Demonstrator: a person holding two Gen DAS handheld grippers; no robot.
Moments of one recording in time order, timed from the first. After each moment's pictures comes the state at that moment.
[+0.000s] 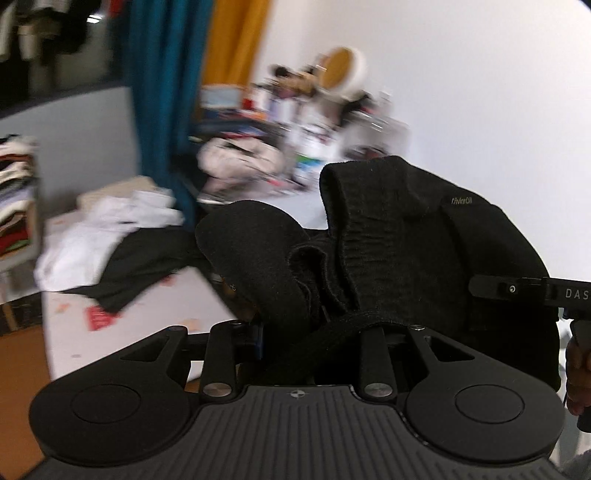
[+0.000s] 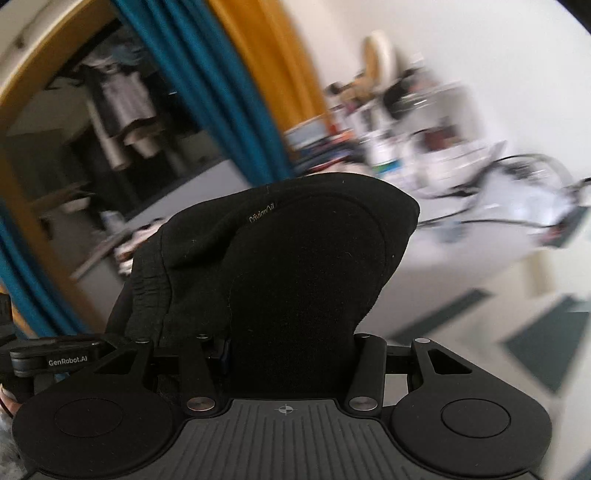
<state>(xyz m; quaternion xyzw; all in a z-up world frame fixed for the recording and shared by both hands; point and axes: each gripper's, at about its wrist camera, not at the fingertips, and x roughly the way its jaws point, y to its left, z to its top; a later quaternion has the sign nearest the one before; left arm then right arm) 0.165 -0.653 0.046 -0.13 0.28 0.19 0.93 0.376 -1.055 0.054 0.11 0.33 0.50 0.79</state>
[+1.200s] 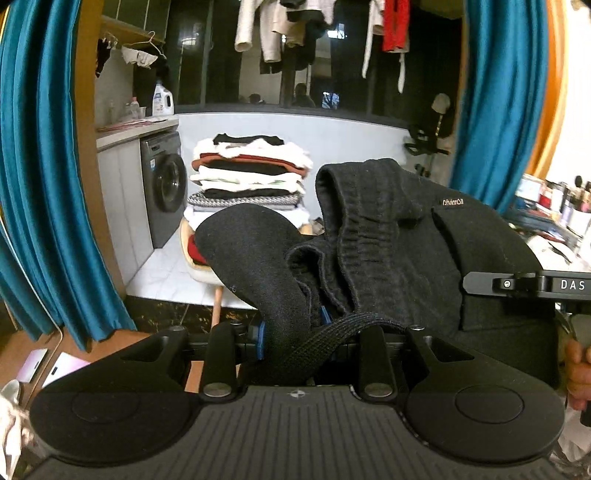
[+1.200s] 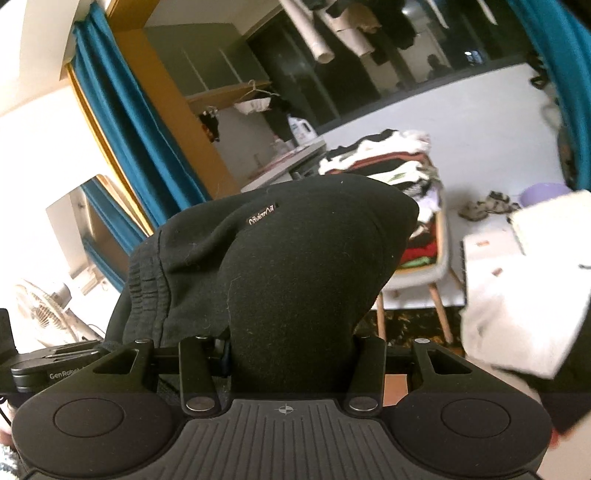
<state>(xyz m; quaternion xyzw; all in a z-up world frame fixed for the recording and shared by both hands) -0.150 -0.131 0.065 -0.16 0.21 0.47 0.84 0.135 -0.347 0.116 0.03 0.32 0.74 0.59</state>
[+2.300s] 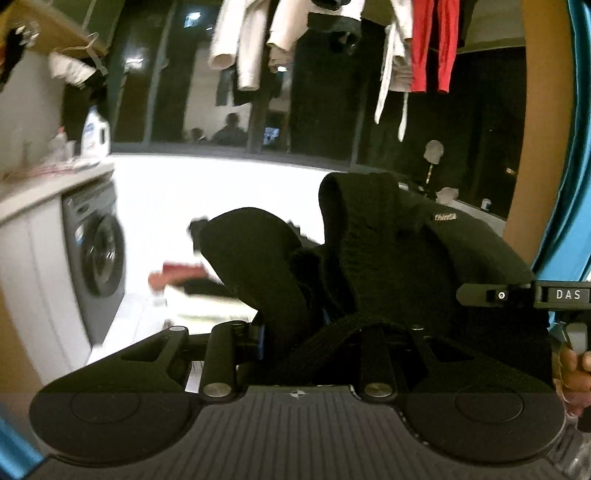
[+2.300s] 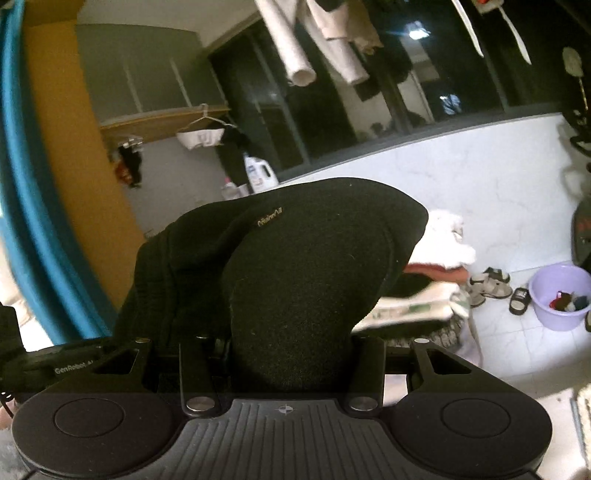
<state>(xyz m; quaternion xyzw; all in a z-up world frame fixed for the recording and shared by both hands) -0.086 0.501 0.101 -0.13 0.15 0.35 0.91 0.218 0.283 0.169 0.03 0.27 0.69 0.67</state>
